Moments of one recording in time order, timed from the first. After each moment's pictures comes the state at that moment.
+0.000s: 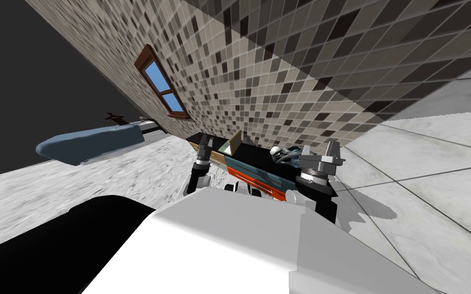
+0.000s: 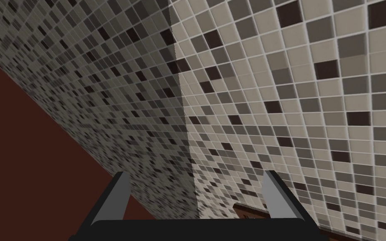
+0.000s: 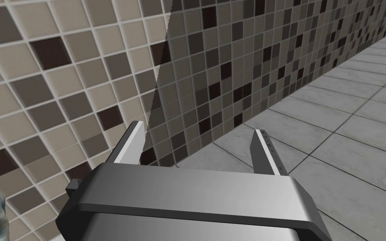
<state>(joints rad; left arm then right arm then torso) 0.49 0.12 -0.01 -2.28 -0.13 -0.45 0.01 0.53 0.04 -0.06 -2.30 -0.06 -0.48 -0.10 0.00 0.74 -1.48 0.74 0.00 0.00</state>
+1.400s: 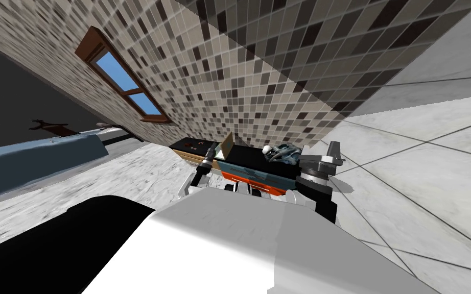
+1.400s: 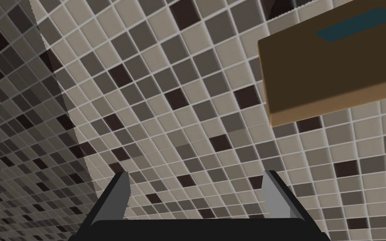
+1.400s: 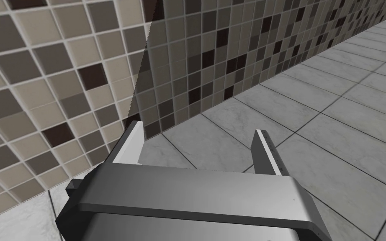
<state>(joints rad) 0.45 0.26 -0.02 -2.15 -0.19 -0.17 0.04 0.53 0.04 -0.06 -2.30 -0.06 -0.48 -0.10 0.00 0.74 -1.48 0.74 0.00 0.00</state>
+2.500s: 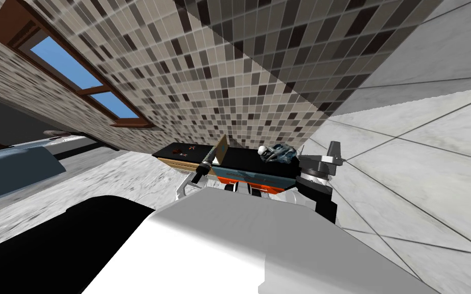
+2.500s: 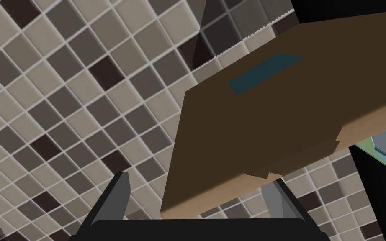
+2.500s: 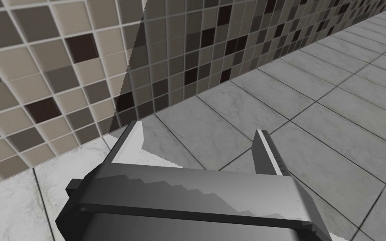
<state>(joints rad) 0.44 0.38 -0.03 -2.05 -0.23 0.01 0.05 0.53 0.04 -0.06 -2.30 -0.06 -0.48 -0.10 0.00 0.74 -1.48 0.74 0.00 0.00</state>
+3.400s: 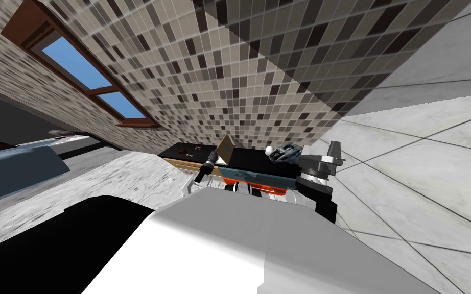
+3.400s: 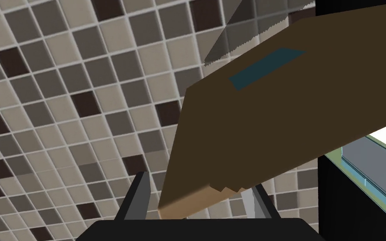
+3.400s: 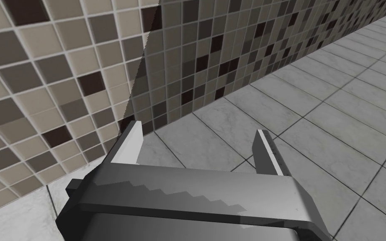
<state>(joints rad) 0.41 0.30 -0.06 -2.04 -0.10 0.00 0.17 0.53 0.04 -0.06 -2.30 -0.06 -0.48 -0.10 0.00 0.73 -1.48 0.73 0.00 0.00</state>
